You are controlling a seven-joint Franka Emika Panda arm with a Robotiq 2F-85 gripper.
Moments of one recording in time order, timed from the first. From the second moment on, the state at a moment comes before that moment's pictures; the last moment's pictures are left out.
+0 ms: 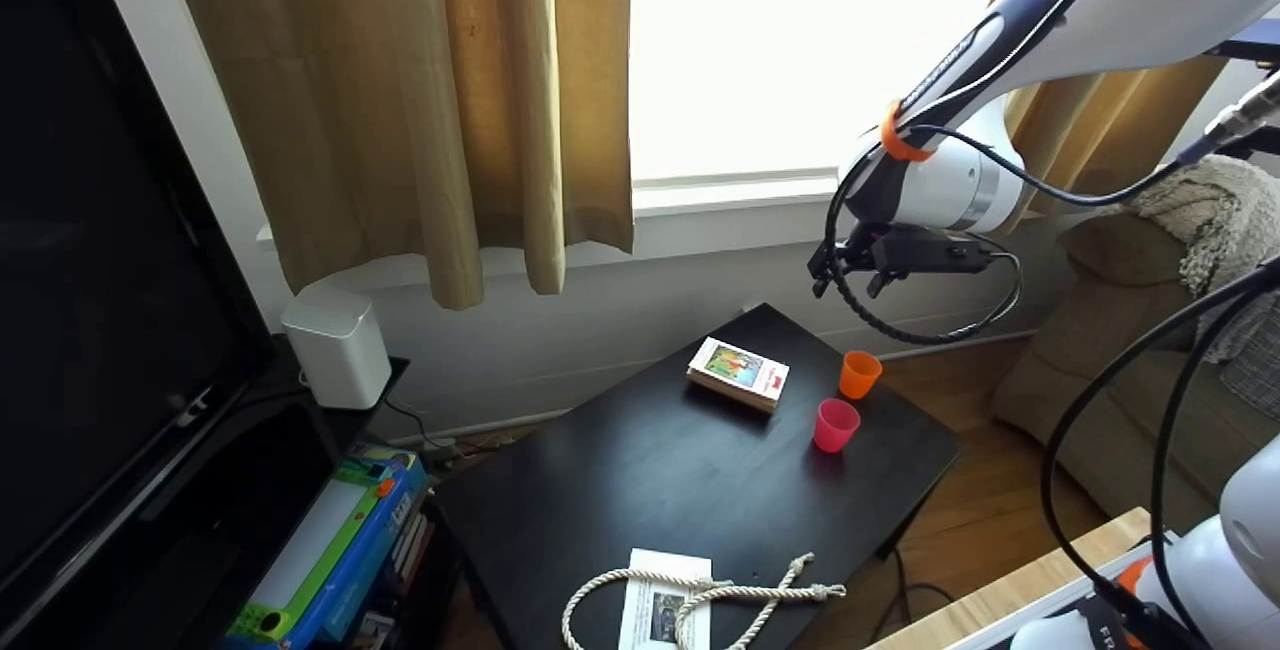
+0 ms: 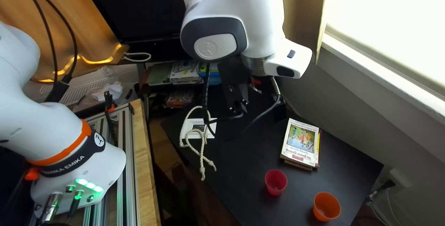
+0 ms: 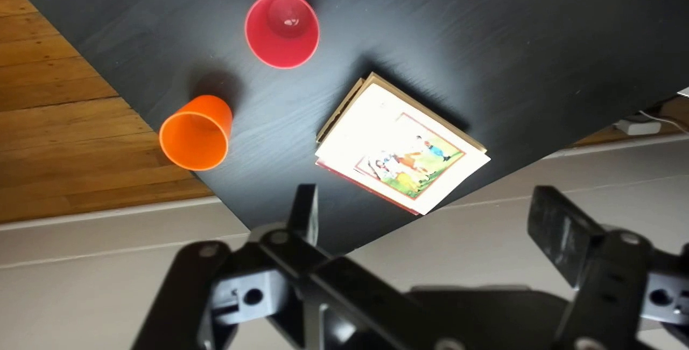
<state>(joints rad) -0.07 0.18 -0.10 -2.51 0.23 2.87 -0.18</state>
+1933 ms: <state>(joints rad) -0.22 0.87 -0.09 -2.14 0.22 2.88 0.01</state>
